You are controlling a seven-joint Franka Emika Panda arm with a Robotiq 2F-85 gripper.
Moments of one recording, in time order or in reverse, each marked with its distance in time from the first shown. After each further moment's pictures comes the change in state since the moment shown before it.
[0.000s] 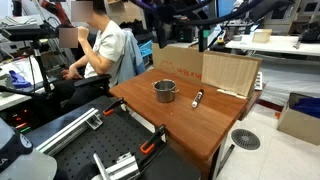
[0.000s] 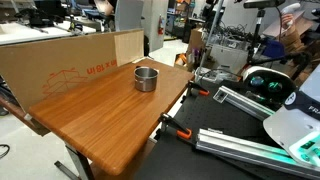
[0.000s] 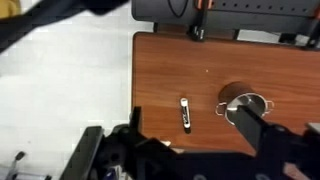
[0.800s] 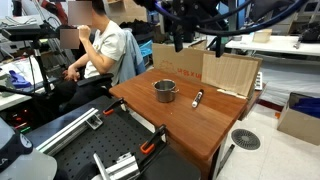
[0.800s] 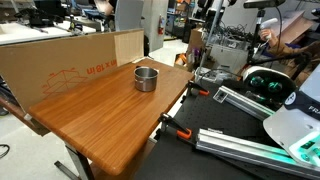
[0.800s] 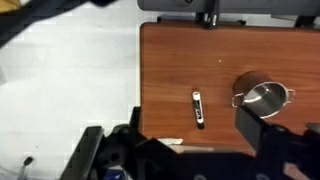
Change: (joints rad) arm 0.001 0.149 -0.005 0.081 0.052 0.061 0.003
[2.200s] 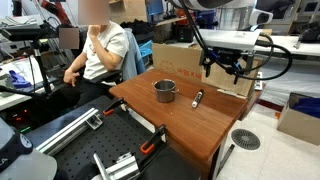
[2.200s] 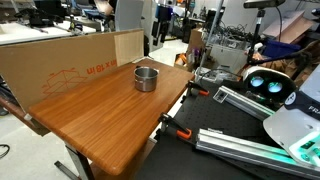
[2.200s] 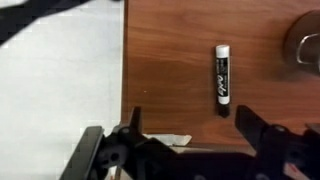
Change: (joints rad) arm -0.115 0.751 0.265 0.540 0.223 0.072 -0.077
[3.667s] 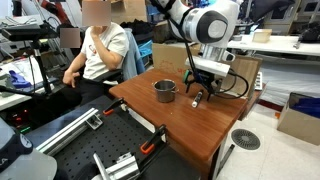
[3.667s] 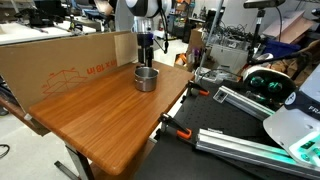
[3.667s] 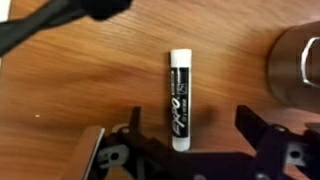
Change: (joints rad) arm 0.013 0.321 0.126 0.267 -0.086 -0.228 0.026
